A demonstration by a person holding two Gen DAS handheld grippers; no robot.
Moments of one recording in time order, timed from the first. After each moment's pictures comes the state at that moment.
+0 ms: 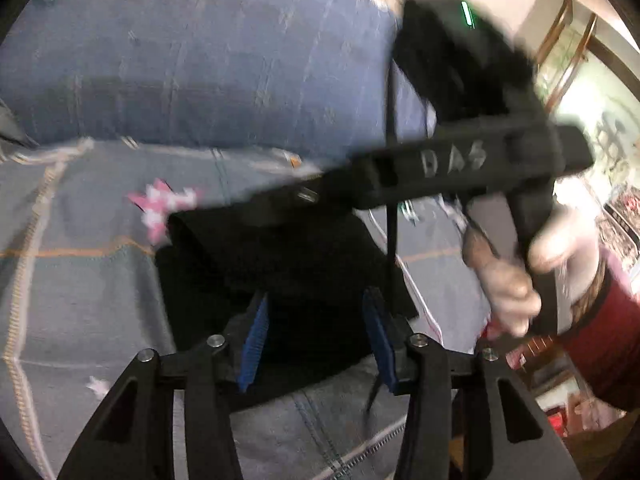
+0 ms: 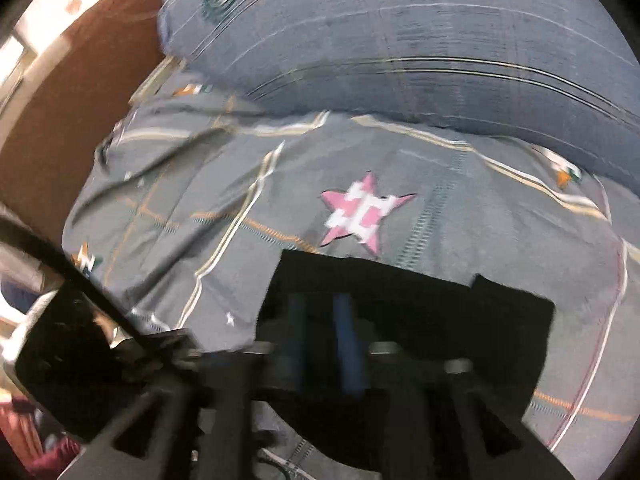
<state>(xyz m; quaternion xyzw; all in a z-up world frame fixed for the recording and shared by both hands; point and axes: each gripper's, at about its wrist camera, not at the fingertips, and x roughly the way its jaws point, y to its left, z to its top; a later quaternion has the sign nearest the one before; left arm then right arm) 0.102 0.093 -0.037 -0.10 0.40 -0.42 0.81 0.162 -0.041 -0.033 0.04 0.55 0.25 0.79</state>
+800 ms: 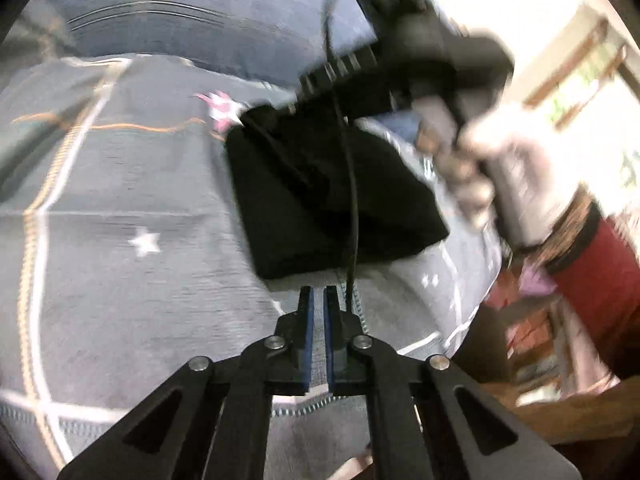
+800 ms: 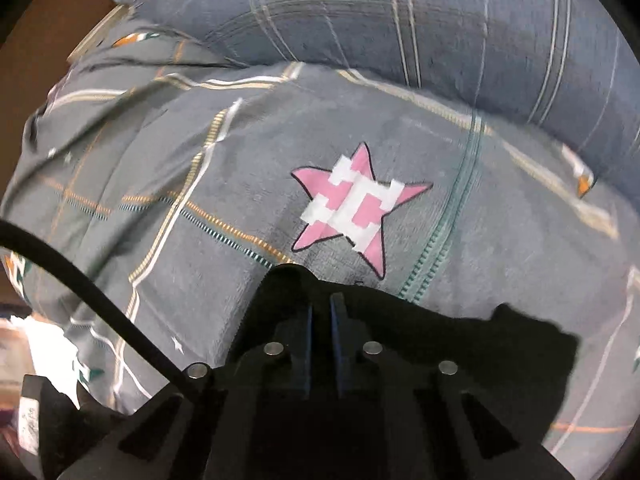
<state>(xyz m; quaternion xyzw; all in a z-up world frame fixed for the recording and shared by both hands) 0.070 0.164 -0.076 -0.15 0.46 -0.38 0.79 0.200 0.007 -0.089 -0.01 0.61 0.17 0.77</state>
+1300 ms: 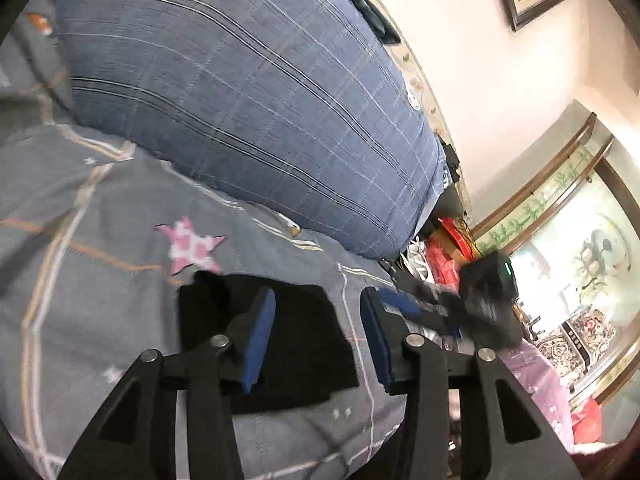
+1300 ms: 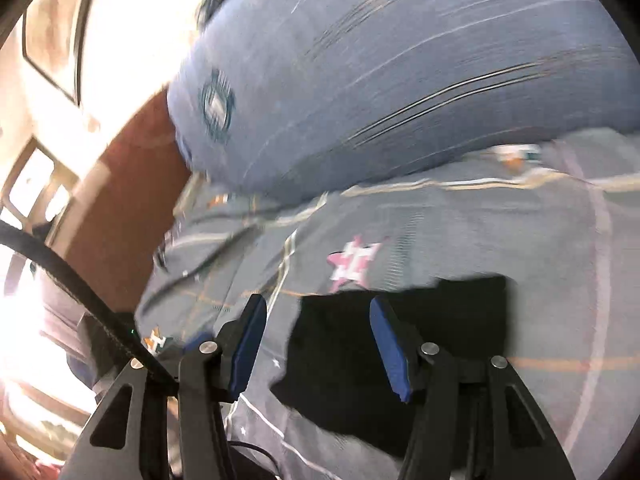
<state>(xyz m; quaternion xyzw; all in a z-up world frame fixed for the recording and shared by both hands) 0.123 0.153 0.020 -0.28 0.37 -0.37 0.81 0.095 -0.164 -0.001 0.26 0.42 0.24 0.84</state>
